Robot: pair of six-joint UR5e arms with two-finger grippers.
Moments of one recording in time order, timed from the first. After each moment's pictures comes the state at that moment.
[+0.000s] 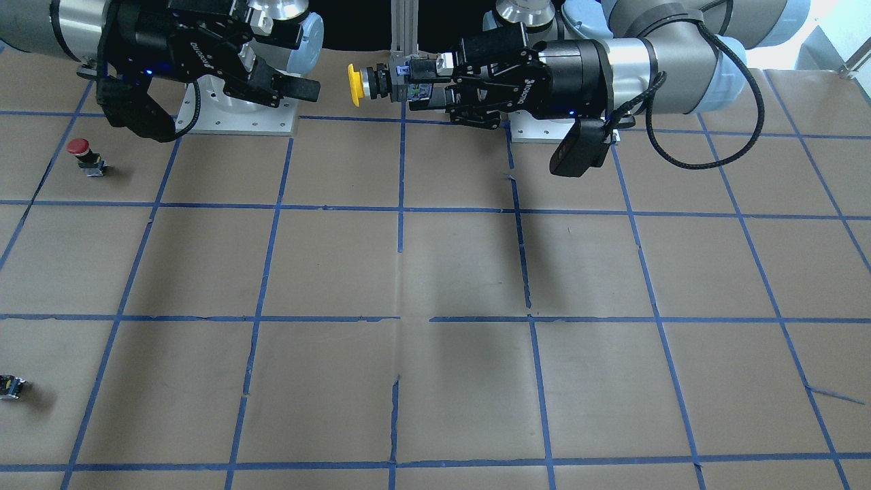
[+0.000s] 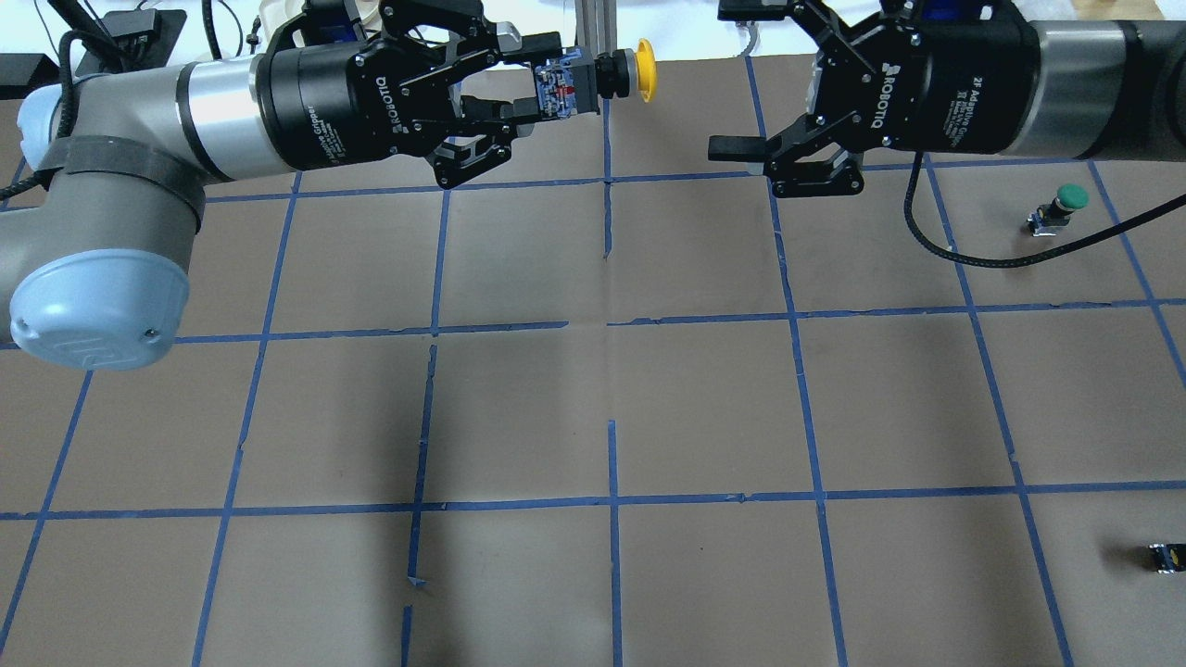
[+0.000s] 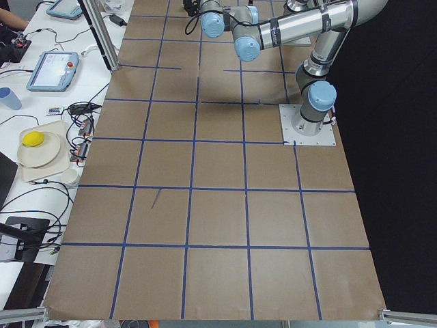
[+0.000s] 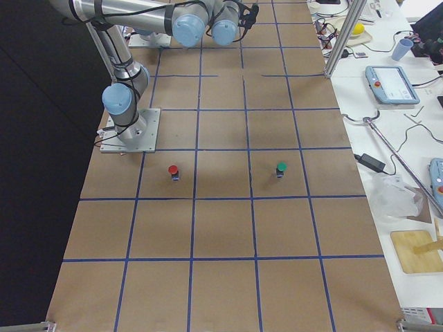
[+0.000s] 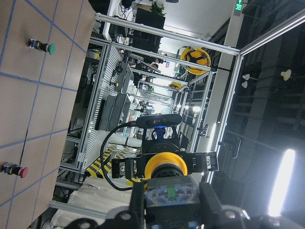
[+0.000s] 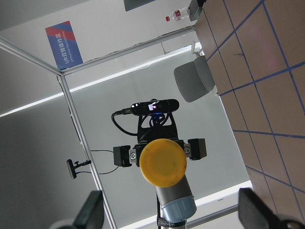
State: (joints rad) left arm -1.47 -1.54 -1.90 -1.27 0.00 -0.24; right arm 1.34 -1.66 1.69 -0.76 -0.10 -0.53
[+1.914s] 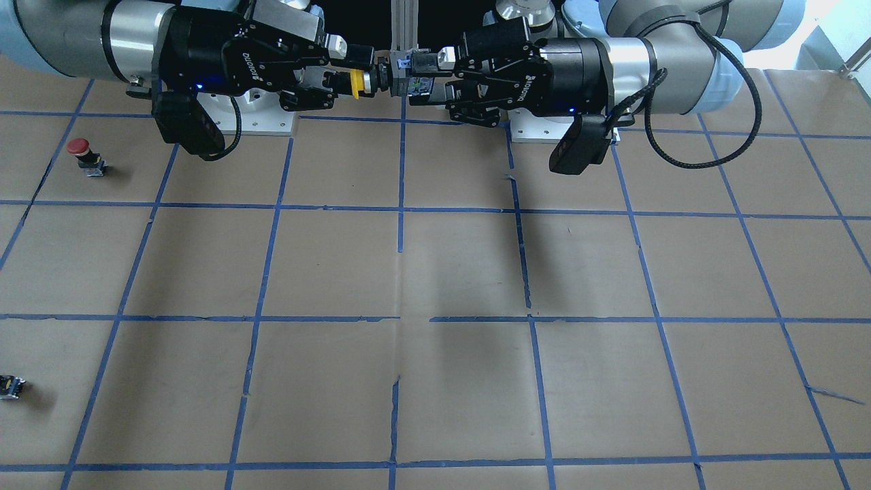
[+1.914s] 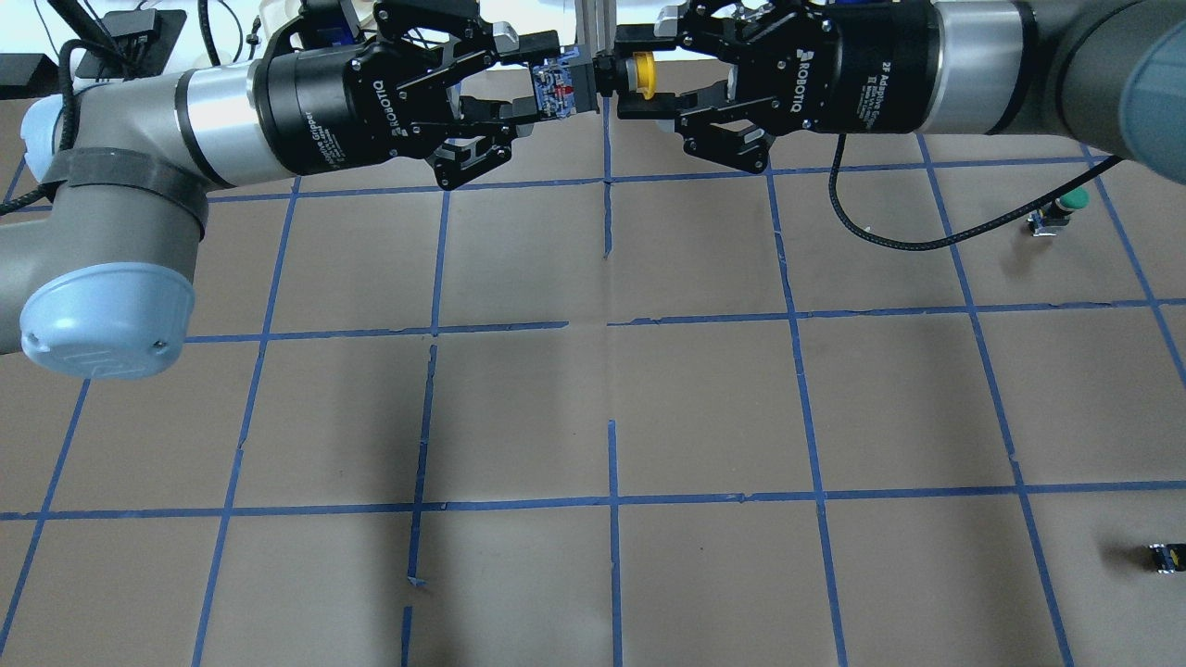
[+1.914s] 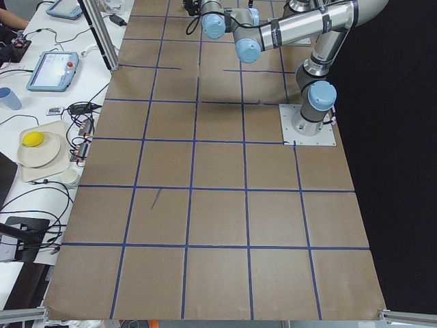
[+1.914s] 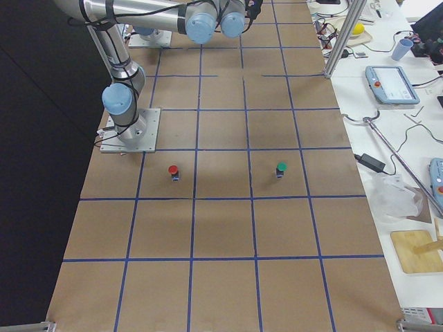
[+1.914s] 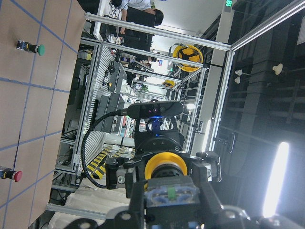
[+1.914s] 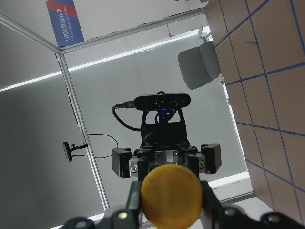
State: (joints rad) left arm -1.47 -1.54 -1.92 -1.23 -0.03 -0.25; right arm 1.45 -1.61 1.69 -1.00 -0.05 -0.40
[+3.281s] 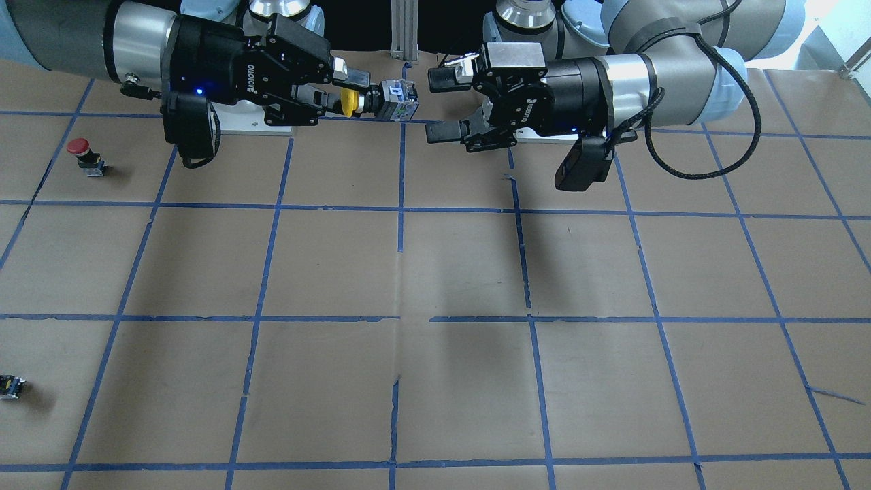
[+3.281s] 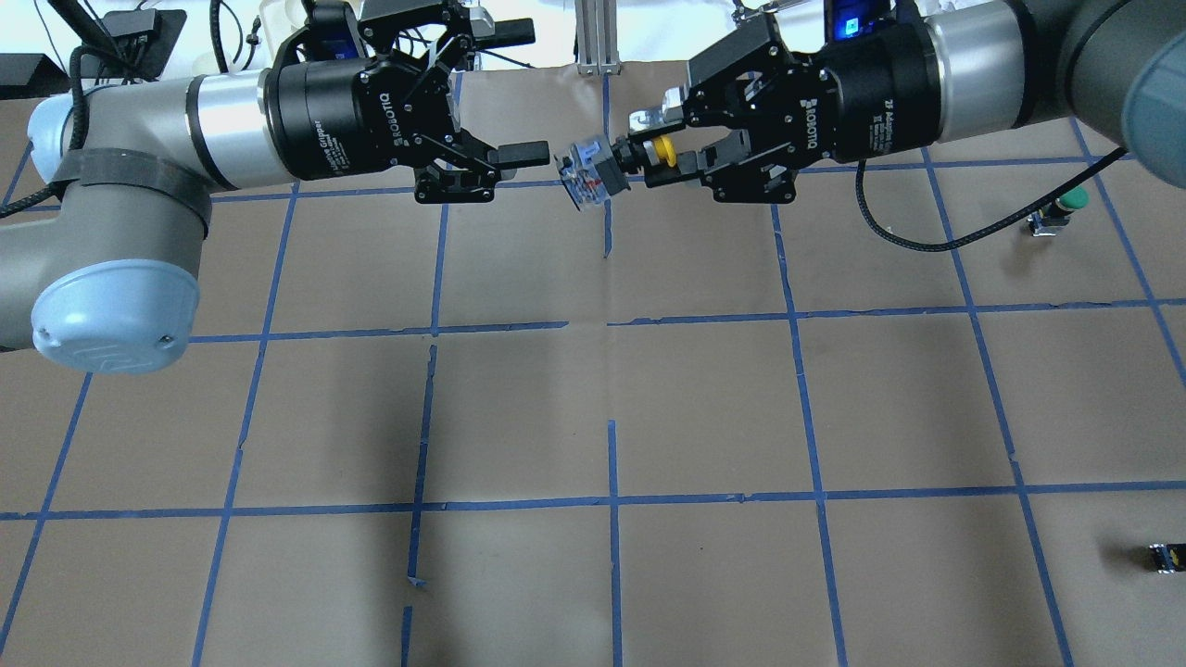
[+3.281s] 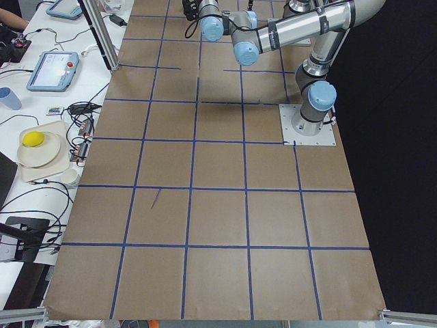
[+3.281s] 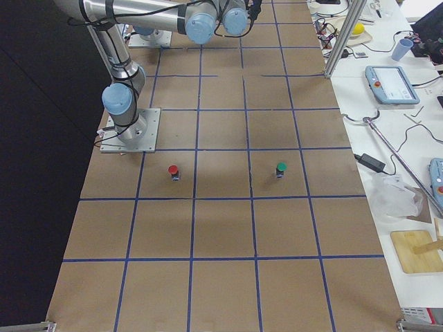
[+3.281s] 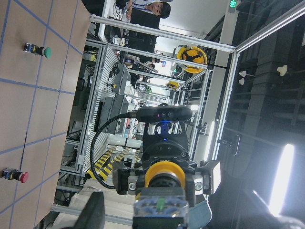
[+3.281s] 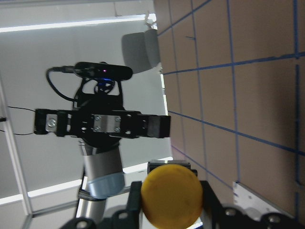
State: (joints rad) left arm -1.46 -1.57 -1.92 -1.20 0.09 -0.25; right arm 1.44 -1.61 1.69 -1.18 -0.40 -0.40
